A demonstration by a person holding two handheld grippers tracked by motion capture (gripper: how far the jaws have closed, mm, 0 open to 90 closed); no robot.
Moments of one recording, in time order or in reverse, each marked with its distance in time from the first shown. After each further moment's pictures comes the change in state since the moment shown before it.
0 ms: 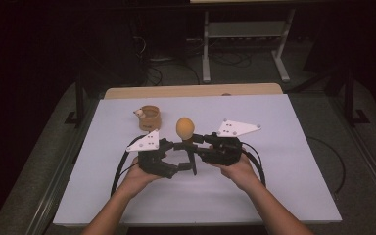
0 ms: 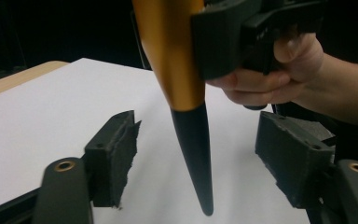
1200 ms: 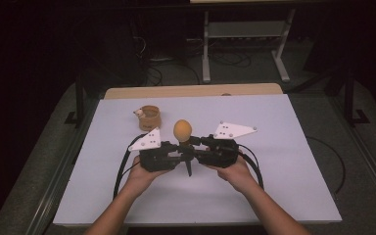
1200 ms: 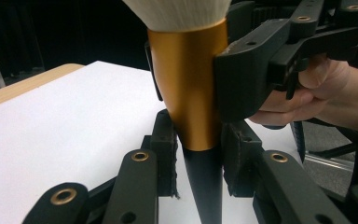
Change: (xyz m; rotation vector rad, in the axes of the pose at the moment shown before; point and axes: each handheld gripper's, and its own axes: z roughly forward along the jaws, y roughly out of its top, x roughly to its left) left arm -0.001 0.004 0.003 -0.004 0.053 -0.010; right arm 0.004 -0.004 0.007 -0.003 0.004 0.005
